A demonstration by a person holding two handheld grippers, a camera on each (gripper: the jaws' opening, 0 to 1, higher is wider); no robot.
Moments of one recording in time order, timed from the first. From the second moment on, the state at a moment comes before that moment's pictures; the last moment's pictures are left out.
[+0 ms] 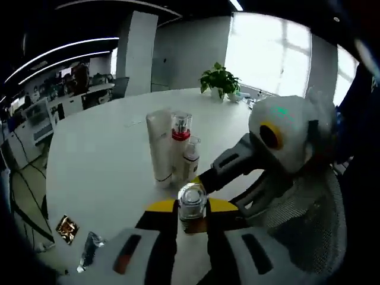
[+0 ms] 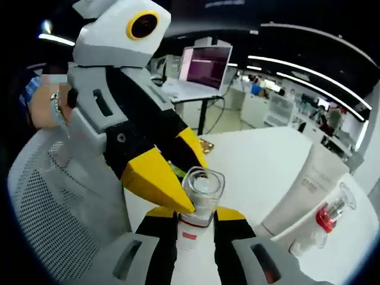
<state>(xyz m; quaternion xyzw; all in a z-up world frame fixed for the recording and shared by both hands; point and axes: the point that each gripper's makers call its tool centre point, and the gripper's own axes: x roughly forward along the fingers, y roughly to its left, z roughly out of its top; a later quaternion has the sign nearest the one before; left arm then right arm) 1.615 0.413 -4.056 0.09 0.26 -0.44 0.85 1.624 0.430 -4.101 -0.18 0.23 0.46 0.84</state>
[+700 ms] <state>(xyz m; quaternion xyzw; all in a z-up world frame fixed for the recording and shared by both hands) 1.620 0.408 -4.053 0.10 0.24 -0.44 0.86 1.626 0.426 -4.105 -0.14 0.26 0.43 0.85</state>
